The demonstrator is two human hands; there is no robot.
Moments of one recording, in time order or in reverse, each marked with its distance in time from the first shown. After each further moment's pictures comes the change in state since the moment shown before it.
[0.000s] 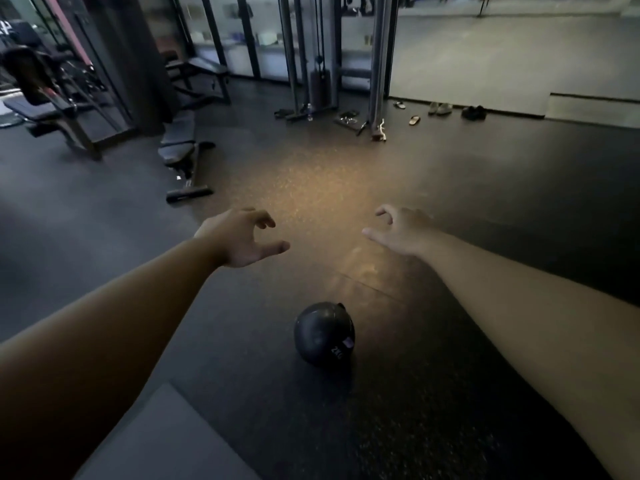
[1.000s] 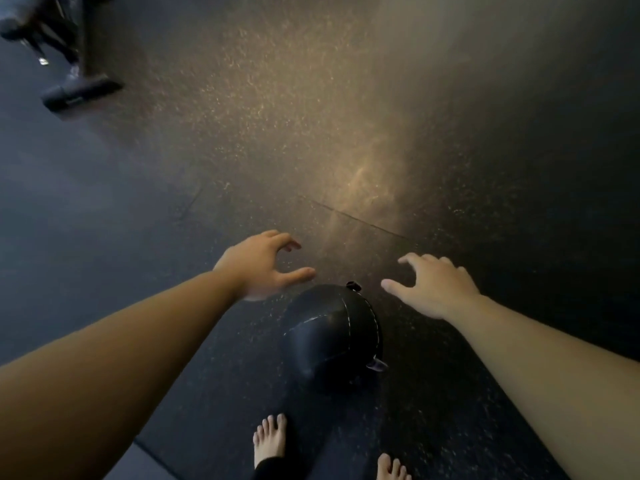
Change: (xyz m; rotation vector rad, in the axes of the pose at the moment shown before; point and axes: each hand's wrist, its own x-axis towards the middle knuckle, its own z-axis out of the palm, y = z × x) left_hand 0.430 -0.176 0.435 -0.179 -0.448 0.030; right_hand 0.362 0.231 0.418 -0.088 -0.430 0.326
